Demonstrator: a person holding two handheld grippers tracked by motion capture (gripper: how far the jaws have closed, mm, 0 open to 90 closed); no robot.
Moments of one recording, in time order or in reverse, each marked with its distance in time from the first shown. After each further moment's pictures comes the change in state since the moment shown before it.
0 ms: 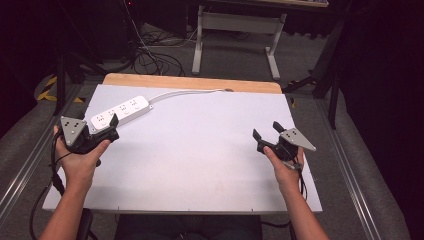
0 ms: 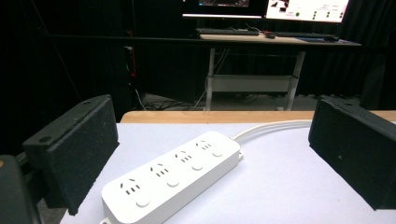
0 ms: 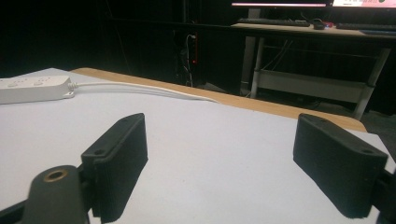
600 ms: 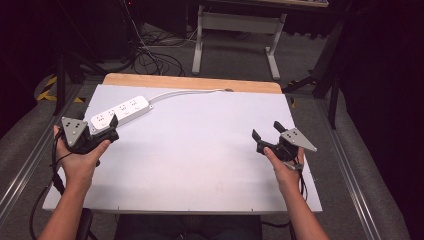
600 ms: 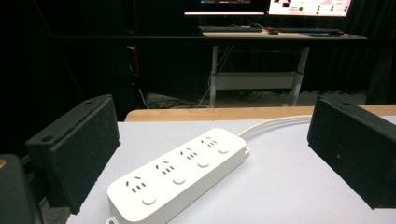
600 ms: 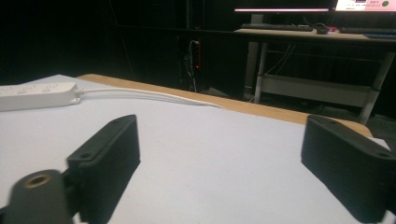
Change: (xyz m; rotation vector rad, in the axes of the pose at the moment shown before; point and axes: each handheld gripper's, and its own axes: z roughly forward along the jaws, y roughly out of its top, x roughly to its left) left arm 0.003 -0.004 0.002 0.001 0.011 0.022; right arm 0.001 0.001 -0.001 -0.023 0.018 0.017
